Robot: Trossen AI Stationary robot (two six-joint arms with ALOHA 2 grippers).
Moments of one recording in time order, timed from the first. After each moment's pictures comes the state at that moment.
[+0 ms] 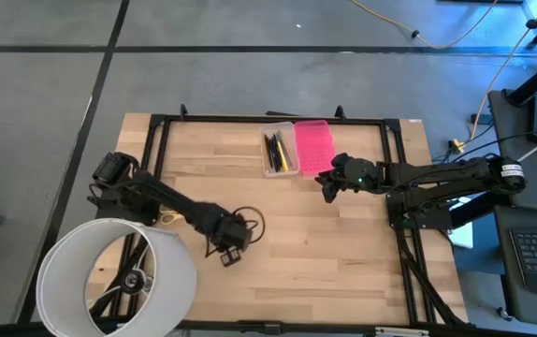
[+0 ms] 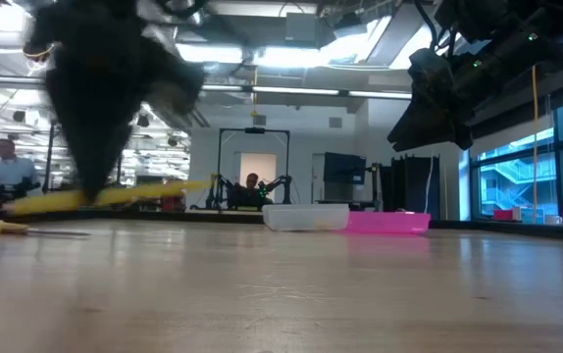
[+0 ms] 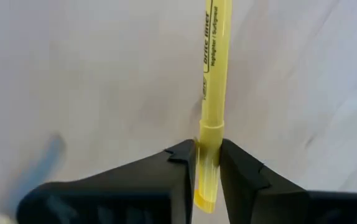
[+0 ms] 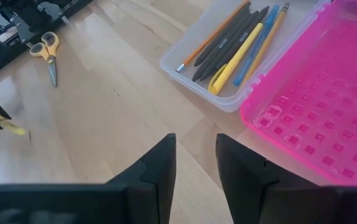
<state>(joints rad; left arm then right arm) -0.35 1.74 1.13 -0.82 0.00 -0.87 -0.09 1.06 0.52 -0.08 0.25 0.59</state>
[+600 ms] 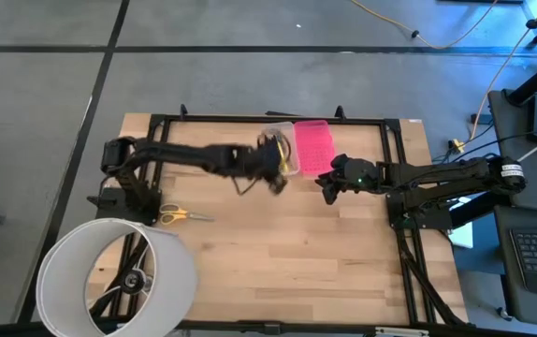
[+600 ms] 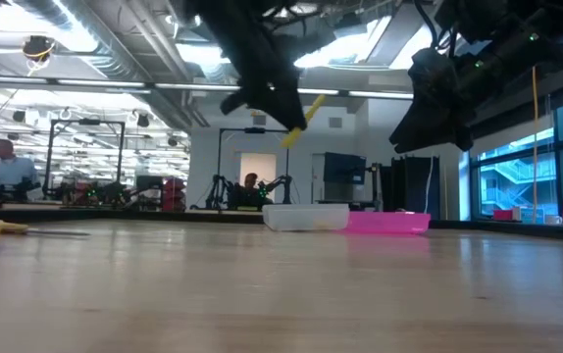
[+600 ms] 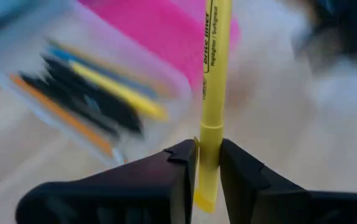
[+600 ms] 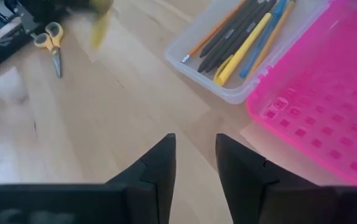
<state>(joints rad) 0.10 1.73 1.34 -0.46 -0.27 -0.61 -0.09 1.06 0.52 -0.10 0.22 0.59</state>
